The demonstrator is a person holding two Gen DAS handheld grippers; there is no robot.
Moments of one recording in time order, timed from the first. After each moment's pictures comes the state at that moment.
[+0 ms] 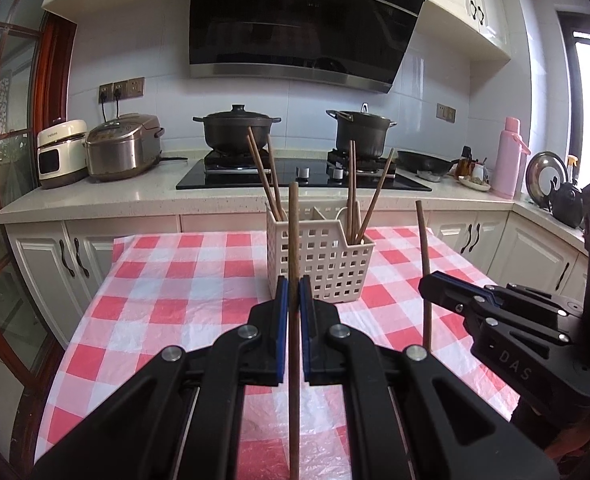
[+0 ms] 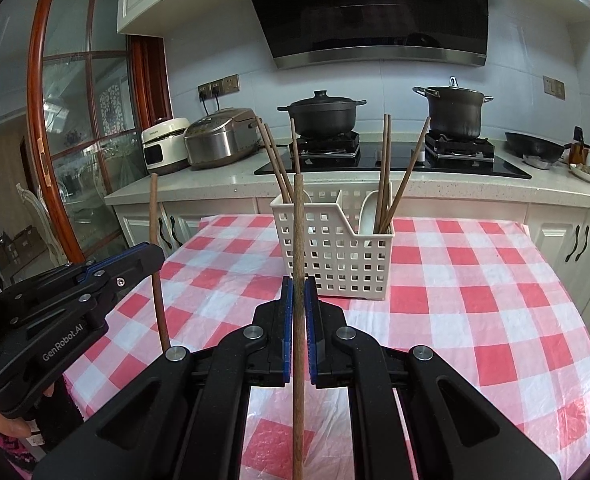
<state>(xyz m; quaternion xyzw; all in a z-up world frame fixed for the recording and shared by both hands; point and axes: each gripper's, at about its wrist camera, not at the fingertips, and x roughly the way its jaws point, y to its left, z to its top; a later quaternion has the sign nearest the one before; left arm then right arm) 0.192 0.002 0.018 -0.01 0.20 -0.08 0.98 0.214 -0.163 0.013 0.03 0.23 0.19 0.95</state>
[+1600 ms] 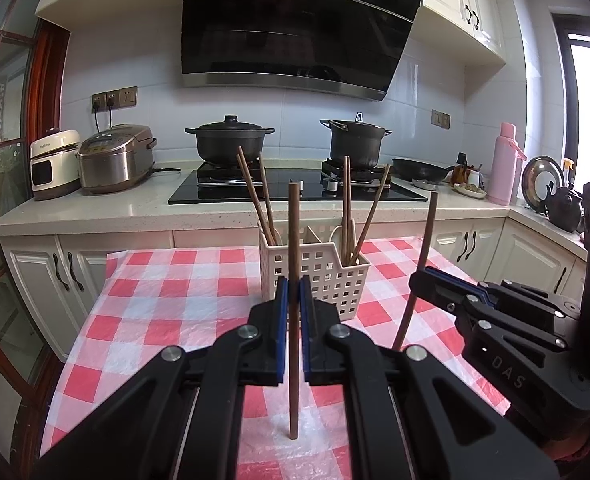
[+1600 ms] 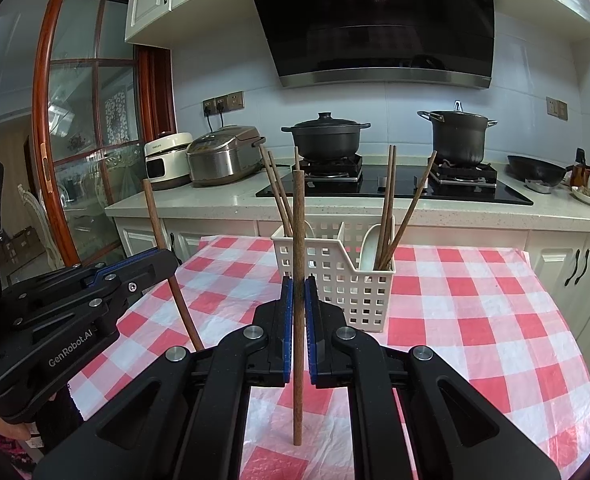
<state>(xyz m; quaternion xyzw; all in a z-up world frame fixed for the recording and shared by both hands) 0.209 0.003 0.028 0.00 0.19 -0.09 0.98 0.221 -0.155 0.030 0.02 0.20 0.19 0.96</state>
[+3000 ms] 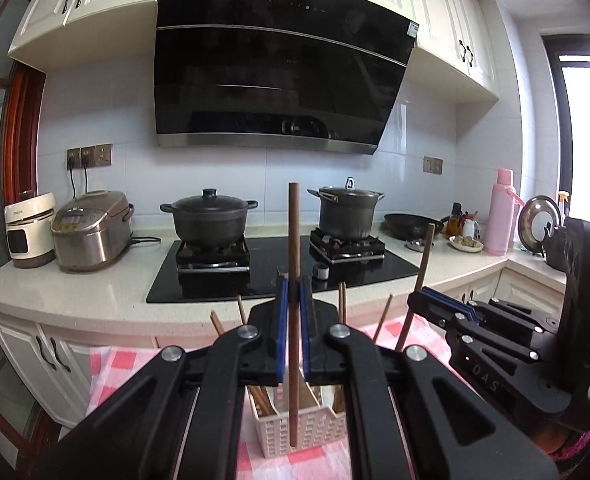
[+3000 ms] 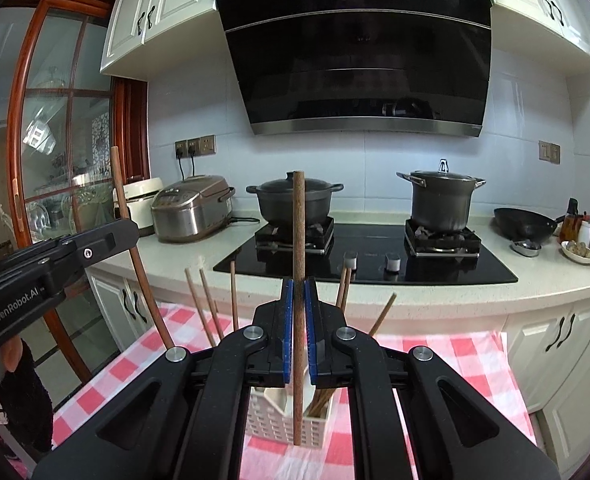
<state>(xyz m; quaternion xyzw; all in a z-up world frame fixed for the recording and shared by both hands) 0.325 -0.022 0.163 0.00 0.12 -0.12 0.99 0.340 -0.191 0.129 0.01 0.14 0.16 0.98</state>
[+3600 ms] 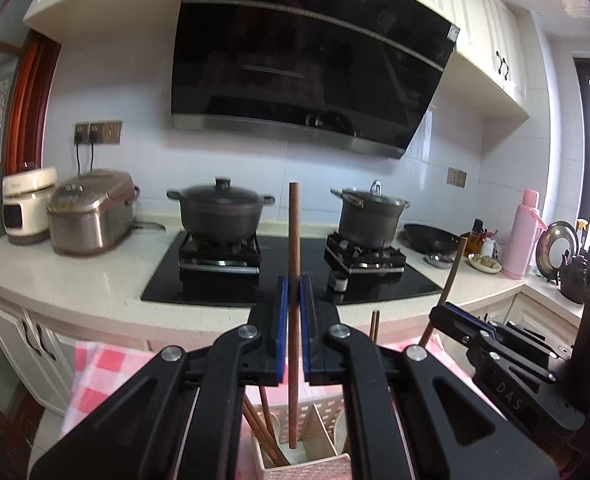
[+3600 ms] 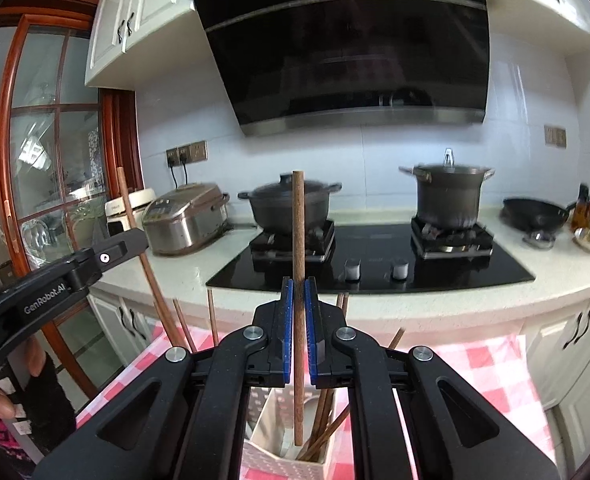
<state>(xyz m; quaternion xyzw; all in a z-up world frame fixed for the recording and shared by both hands) 0.408 -0.010 0.153 -0.05 0.14 -0.10 0.98 0.401 -0.191 0.117 0.04 0.16 0.16 0.97</state>
